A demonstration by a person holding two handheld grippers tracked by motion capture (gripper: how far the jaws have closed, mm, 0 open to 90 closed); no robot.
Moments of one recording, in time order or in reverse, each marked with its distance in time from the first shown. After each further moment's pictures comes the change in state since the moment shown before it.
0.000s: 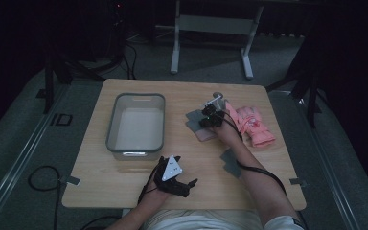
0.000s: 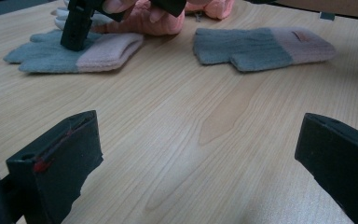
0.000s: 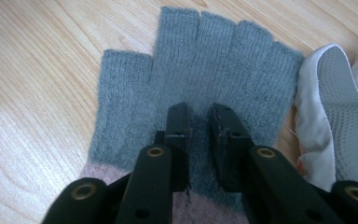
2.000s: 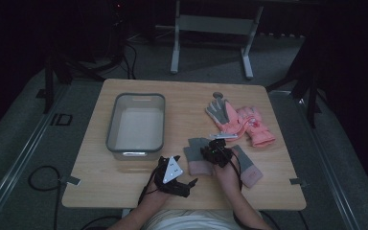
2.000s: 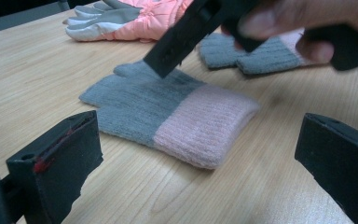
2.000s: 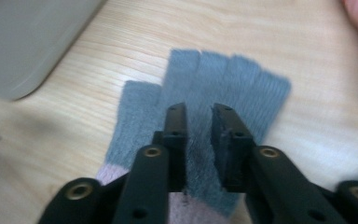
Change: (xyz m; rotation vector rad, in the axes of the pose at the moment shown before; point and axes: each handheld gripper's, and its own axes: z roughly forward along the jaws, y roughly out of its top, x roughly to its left) left arm -0.004 0.000 -0.001 -0.019 0.039 0.022; right arm 0.112 -0.096 -0.078 -0.183 -0.053 0.375
